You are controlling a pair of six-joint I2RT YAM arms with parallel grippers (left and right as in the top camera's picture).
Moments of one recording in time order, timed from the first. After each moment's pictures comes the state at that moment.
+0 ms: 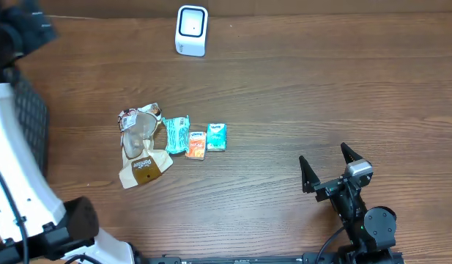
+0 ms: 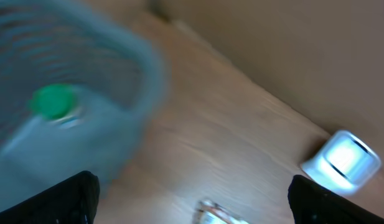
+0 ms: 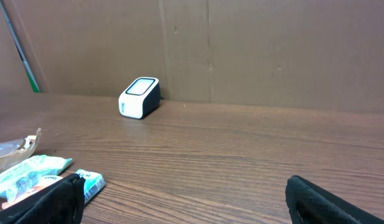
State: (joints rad) left arm 0.38 1.80 2.40 -1.35 -0.08 -0.31; right arm 0.18 0.01 0.02 -0.02 -0.14 0.07
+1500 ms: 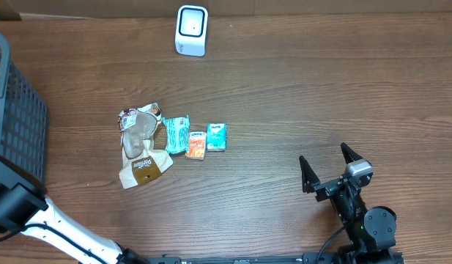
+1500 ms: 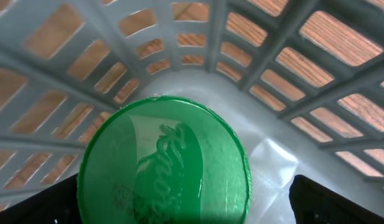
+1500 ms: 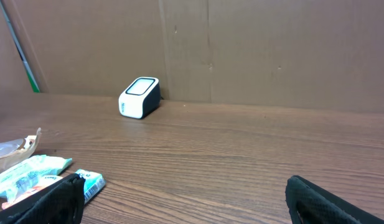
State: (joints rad) left arm 0.82 2.27 1.92 -0.58 0.00 0.06; right arm 0.18 0.01 0.02 -0.02 -0.14 0.07
